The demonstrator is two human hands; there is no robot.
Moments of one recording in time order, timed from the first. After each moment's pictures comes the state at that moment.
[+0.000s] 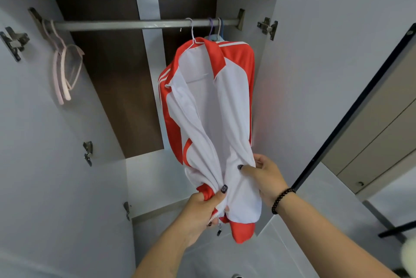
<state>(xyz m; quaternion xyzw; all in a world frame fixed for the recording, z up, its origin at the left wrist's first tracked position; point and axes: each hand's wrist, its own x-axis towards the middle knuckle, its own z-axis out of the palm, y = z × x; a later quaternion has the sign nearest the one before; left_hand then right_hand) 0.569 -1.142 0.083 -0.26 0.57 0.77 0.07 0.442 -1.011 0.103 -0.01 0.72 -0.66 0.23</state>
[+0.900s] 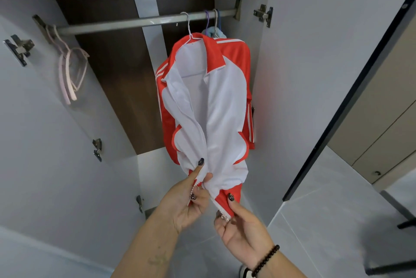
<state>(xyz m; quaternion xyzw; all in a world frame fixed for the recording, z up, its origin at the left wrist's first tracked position) 0.579 -1.141 0.137 -0.35 0.26 0.90 0.05 0.554 -1.003 0.069 0.18 0.26 -0.84 0.44</state>
